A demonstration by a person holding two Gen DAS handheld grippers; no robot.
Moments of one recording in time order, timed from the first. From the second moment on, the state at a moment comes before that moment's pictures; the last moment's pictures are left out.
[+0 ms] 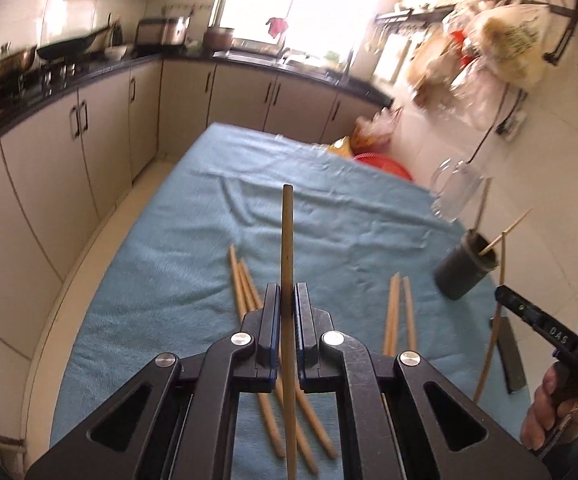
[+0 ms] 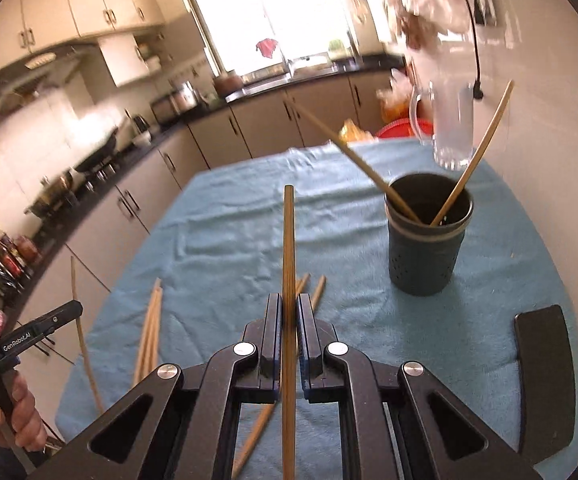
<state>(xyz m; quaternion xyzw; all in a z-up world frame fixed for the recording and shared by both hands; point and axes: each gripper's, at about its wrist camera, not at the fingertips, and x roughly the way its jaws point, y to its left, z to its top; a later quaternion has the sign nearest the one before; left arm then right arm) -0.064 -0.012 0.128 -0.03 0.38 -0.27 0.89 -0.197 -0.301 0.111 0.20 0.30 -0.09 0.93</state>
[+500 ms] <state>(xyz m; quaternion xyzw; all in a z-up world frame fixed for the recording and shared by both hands) -0.097 -0.030 0.159 -0.02 0.34 -0.30 0.89 -0.241 -0.301 0.131 0.21 0.19 -0.08 0.96</state>
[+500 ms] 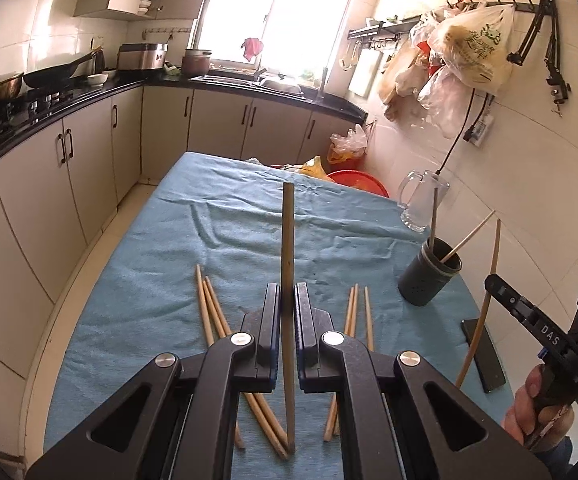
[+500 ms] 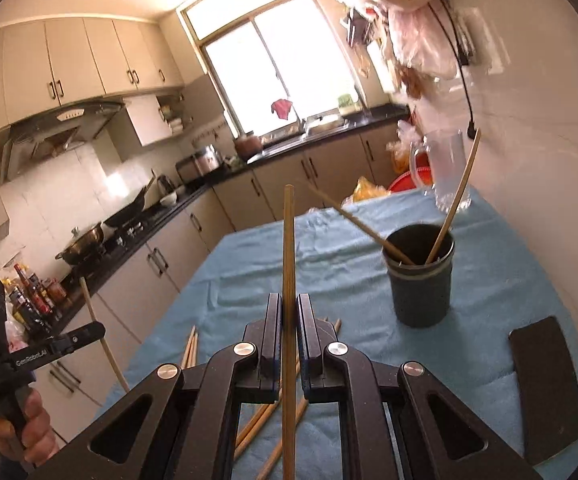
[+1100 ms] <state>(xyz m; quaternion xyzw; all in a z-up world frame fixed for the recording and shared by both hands) -0.101 -0.087 0.196 0.00 0.32 -0.35 0.88 -0.250 -0.325 0.157 0.20 0.11 -0.10 0.97</state>
